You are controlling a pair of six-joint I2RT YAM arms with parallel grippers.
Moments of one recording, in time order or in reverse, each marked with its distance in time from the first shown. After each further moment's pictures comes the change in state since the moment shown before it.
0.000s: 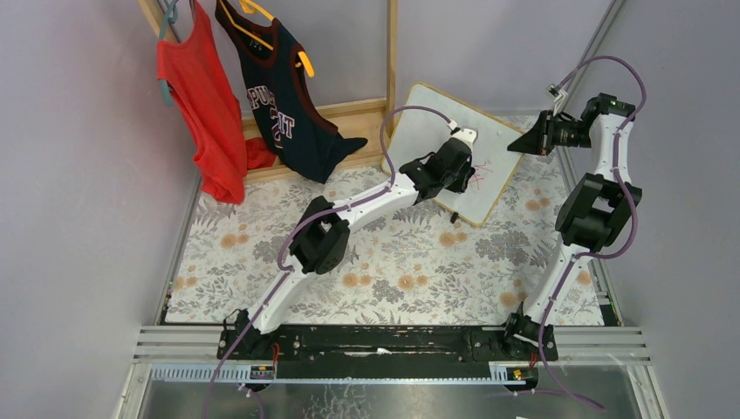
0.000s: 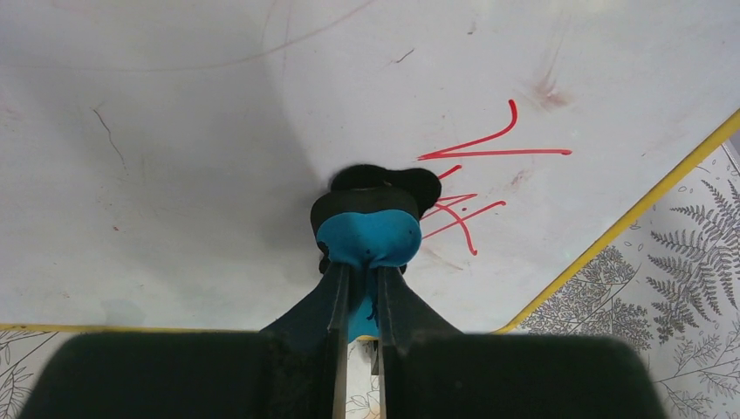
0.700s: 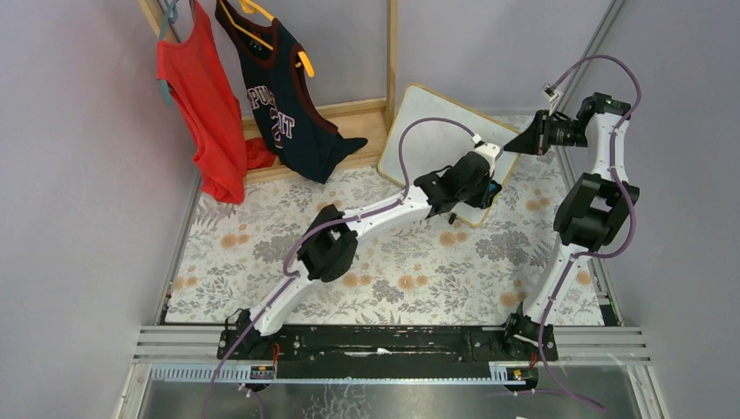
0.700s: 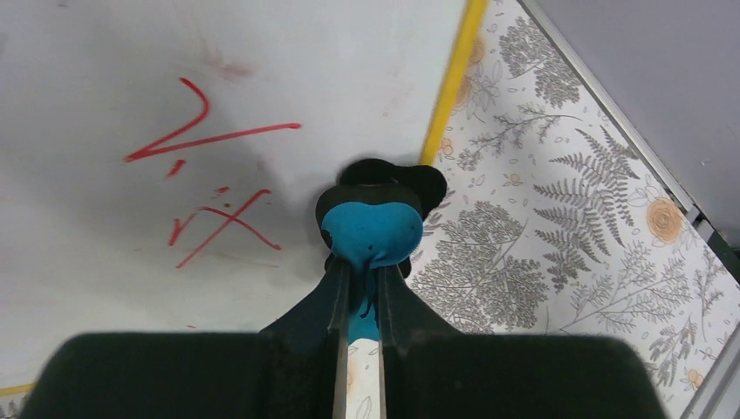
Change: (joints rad) left arm -0.084 0.028 0.042 0.039 0.072 -0.003; right arm 0.019 0.000 0.000 -0.010 -0.007 -0.010
